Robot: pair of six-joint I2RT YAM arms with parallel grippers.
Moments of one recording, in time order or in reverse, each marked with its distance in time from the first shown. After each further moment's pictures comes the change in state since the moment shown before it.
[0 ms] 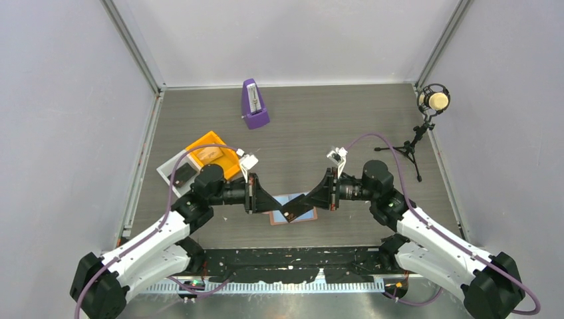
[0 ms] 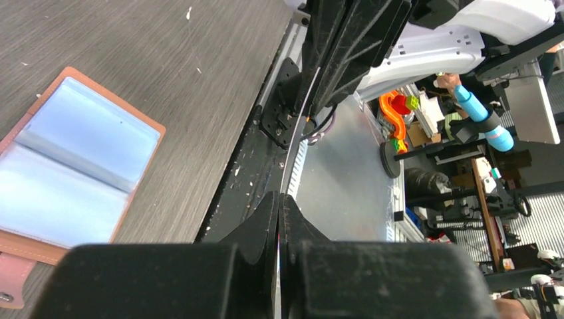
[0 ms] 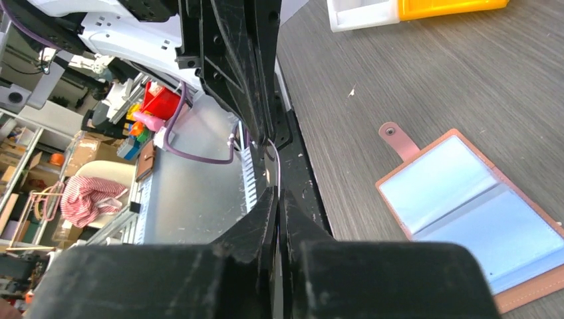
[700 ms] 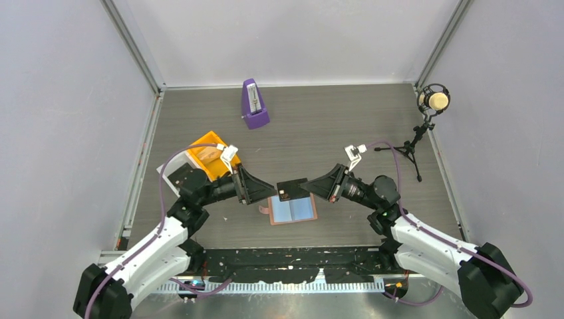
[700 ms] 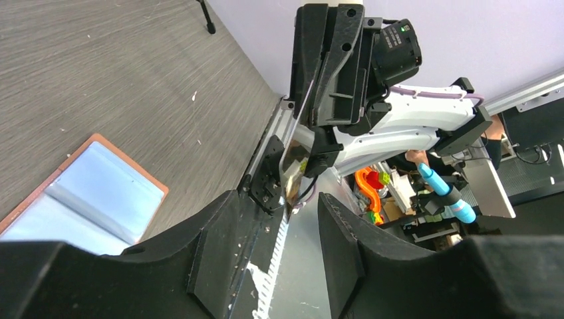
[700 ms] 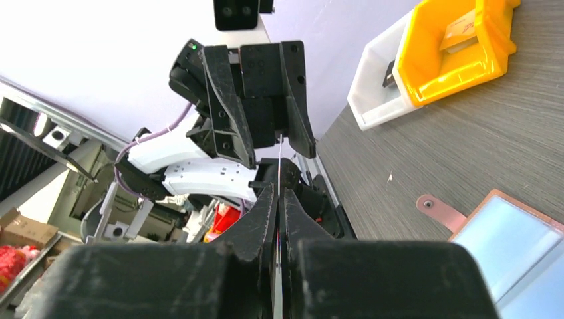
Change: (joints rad) left arm 0.130 -0.074 -0.100 0.282 -0.040 -0.218; right arm -0.003 0.046 -0.225 0.642 0.242 0.534
